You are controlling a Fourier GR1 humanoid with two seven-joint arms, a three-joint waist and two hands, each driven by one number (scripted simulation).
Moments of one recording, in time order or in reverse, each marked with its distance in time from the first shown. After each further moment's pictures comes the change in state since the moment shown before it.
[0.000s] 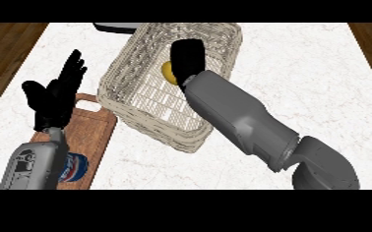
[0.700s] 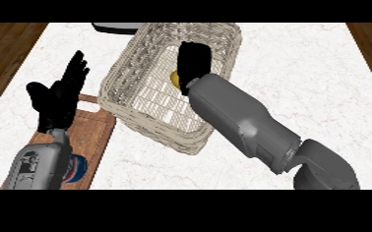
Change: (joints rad) left arm 0.008 -0.018 -0.012 -0.017 -0.014 0.014 0.011; right arm 0.040 -0.004 -0.039 -0.011 -0.051 -0.060 0.088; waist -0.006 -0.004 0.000
